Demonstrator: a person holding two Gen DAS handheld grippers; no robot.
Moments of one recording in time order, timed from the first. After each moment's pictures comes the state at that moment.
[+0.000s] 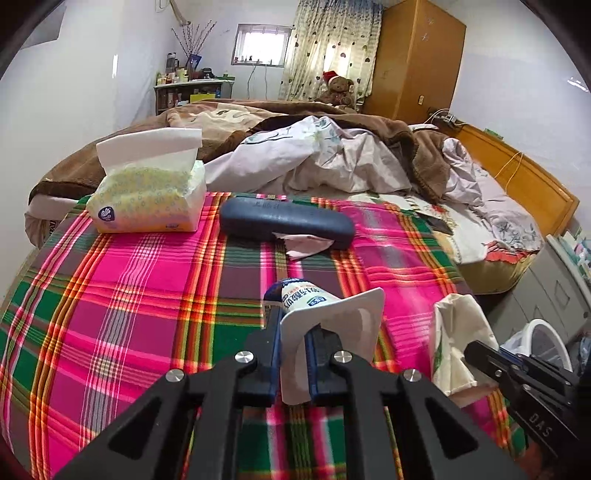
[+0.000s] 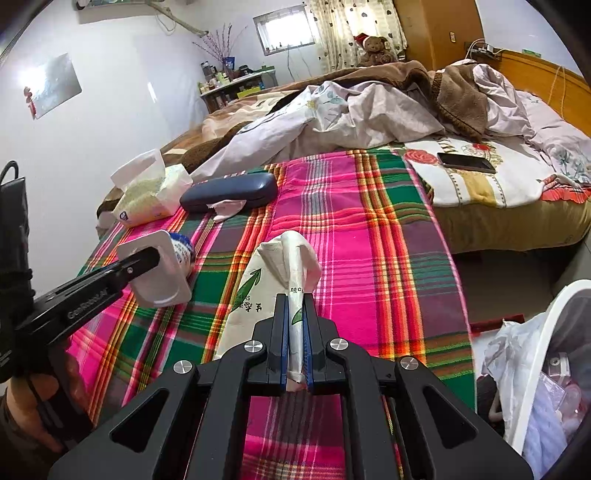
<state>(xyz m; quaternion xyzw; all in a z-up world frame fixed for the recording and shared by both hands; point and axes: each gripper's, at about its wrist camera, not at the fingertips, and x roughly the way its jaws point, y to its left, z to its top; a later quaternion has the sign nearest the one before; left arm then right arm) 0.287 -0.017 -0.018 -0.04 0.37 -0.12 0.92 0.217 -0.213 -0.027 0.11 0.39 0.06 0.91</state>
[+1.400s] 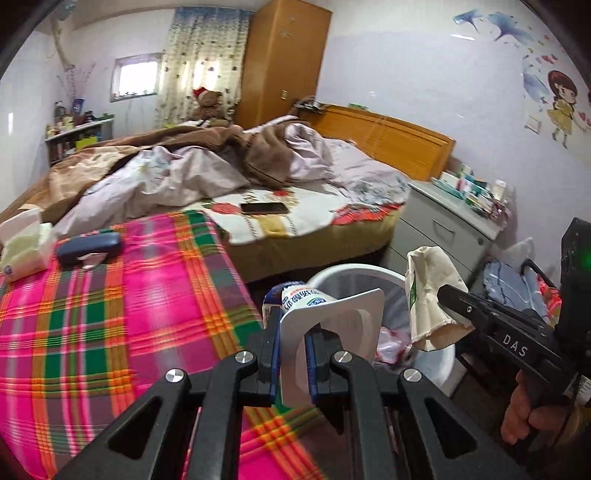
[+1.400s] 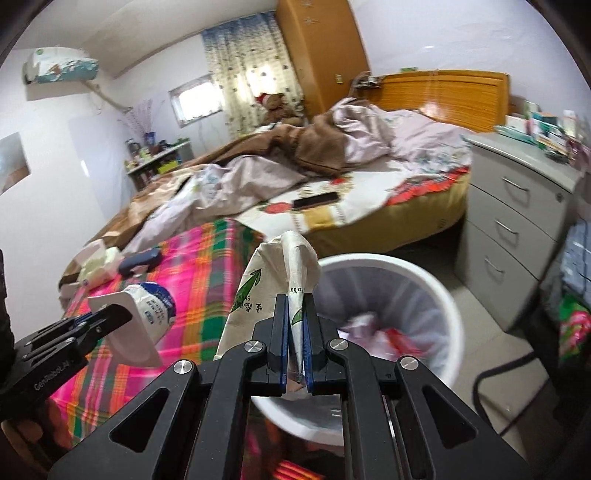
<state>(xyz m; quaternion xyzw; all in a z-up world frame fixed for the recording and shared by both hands) 0.138 -0.201 0.045 0.02 0.33 -0.32 0.89 0.064 -0.367 0.025 0.15 0.30 -0.12 0.93</state>
